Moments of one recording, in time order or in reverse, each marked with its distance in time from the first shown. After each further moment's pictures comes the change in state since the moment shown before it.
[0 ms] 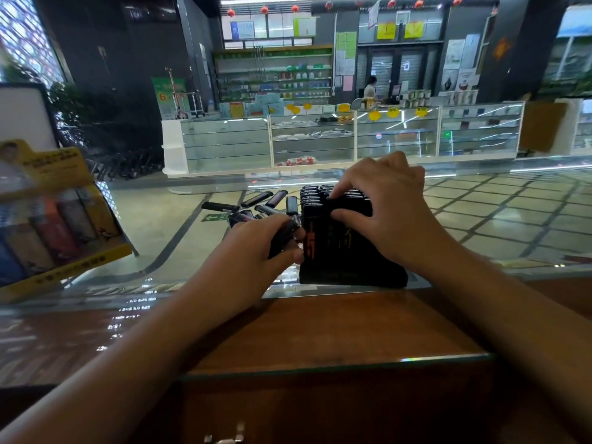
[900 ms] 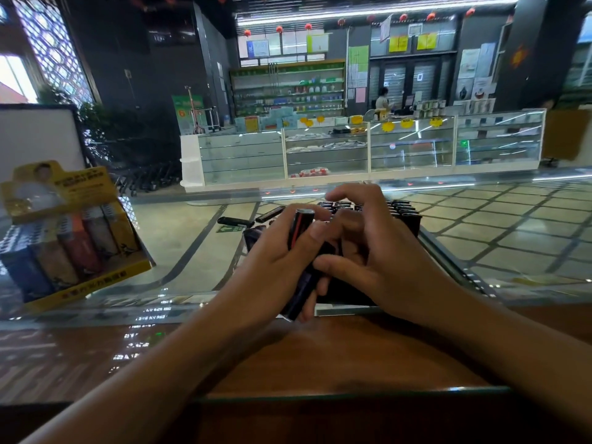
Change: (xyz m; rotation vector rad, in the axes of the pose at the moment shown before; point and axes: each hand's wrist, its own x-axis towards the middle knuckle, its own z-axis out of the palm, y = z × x) left_hand -0.004 0.031 -0.002 -0.853 -0.012 -0.079; right_hand -0.014 -0.036 0.003 0.629 -0.107 -0.086
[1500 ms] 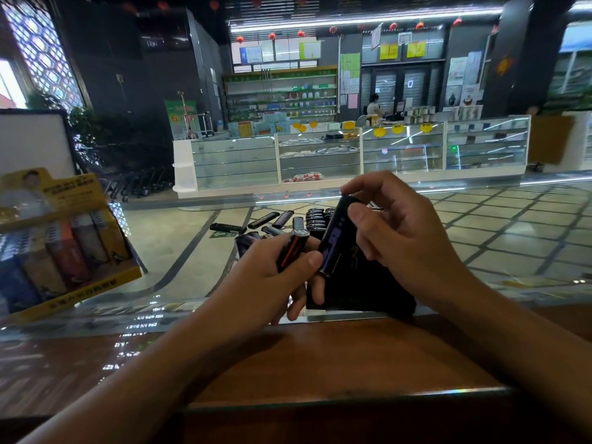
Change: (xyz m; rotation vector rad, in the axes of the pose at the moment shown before) left_hand 0.002 -0.009 -0.008 0.187 -0.120 0.026; right_hand 0.003 -0.005 -0.022 0.285 0.267 0.220
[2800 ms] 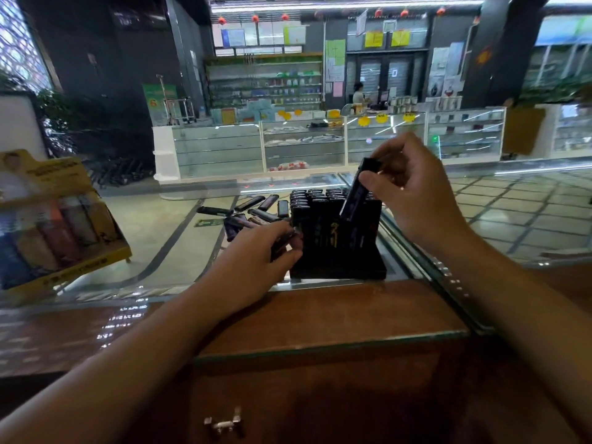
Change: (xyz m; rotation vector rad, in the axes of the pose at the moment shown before) left_hand 0.000 -0.011 0.000 0.680 0.078 0.029; right_hand 0.009 0.007 -0.042 -0.254 0.155 -0.039
